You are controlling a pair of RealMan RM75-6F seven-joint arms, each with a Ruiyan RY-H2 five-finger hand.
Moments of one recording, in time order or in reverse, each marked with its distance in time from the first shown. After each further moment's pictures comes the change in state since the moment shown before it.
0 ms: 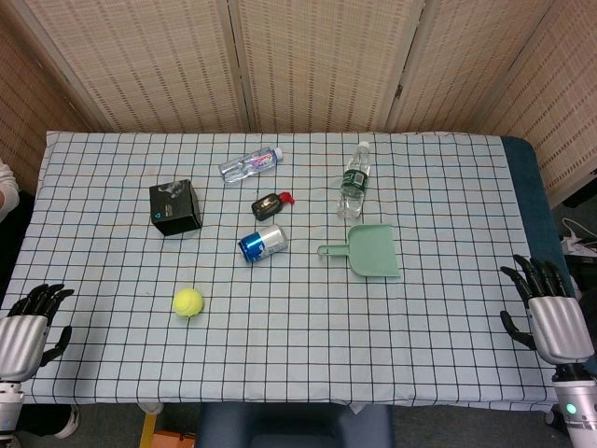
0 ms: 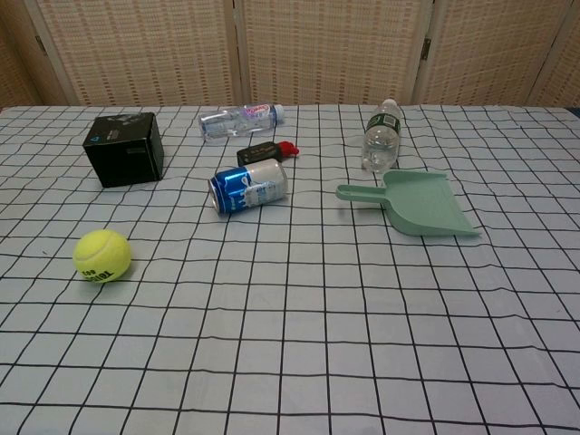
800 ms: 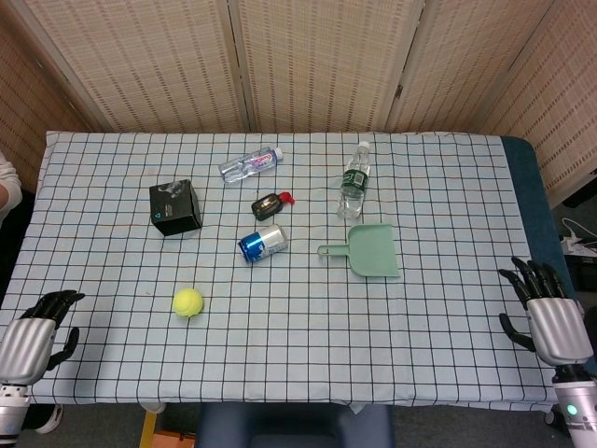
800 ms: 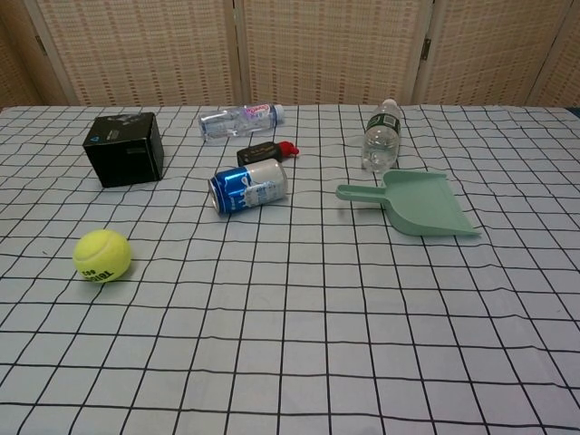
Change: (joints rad) left arm -0.001 -0.005 0.019 -0.013 0.049 0.002 -0.057; right arm 0.003 0.014 -0.007 -0.010 0.002 -0.015 0.015
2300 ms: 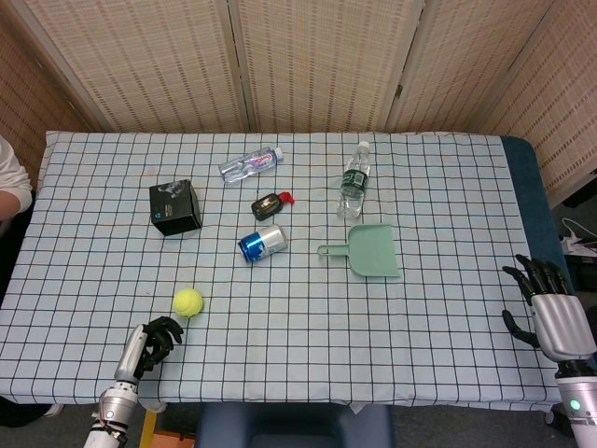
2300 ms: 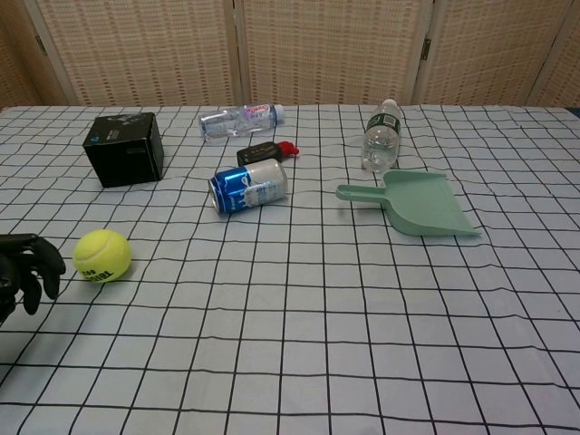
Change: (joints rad) left arm -0.045 -0.398 -0.037 -0.087 -0.210 -0.215 -0.485; right arm 0.011 0.013 0.008 -0.003 0.033 -0.031 0.032
